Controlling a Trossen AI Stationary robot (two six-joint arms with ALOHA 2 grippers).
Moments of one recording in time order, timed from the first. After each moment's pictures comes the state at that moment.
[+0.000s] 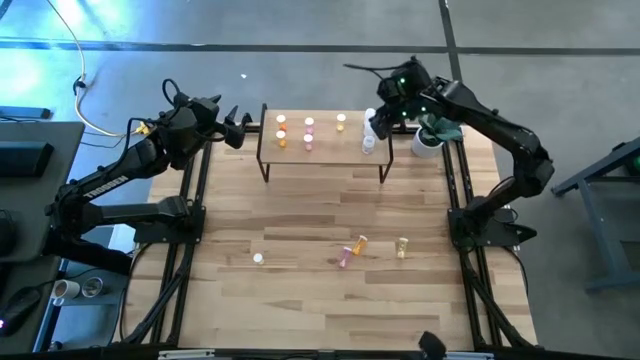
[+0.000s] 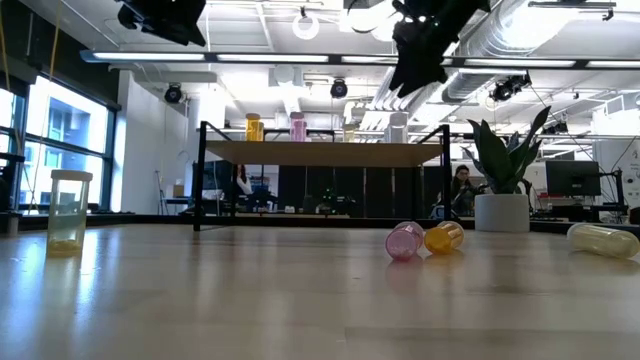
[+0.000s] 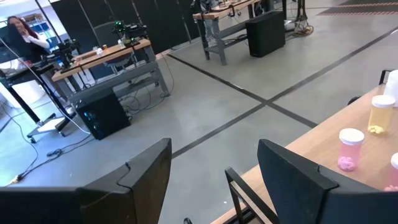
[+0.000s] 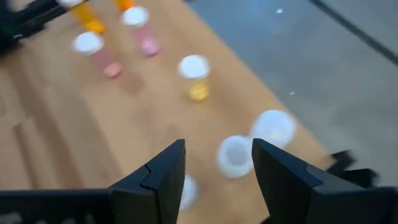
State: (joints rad) left arm 0.63 0.81 0.93 -0.35 -0.63 0.13; right arm -0.69 1.50 1.55 -0.86 -0.14 -0.02
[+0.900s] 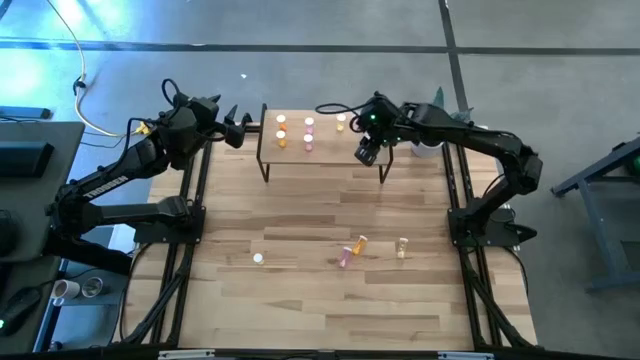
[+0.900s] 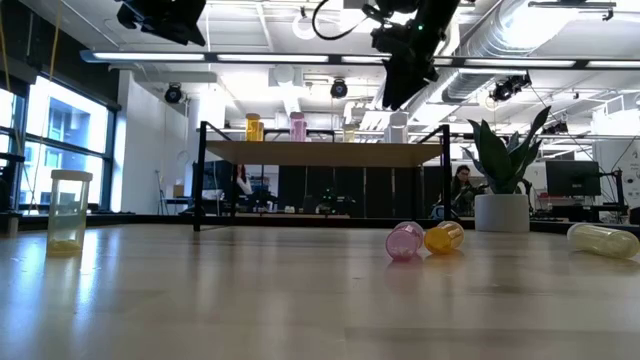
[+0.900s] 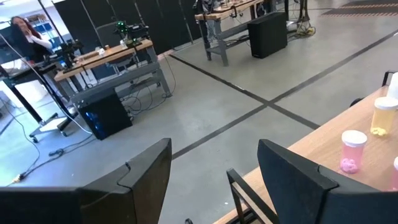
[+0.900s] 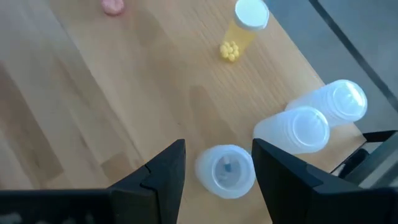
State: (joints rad) left arm 0.63 0.81 0.93 -0.35 -0.64 0.13; right arm -0.43 1.57 1.52 -0.92 0.19 0.05
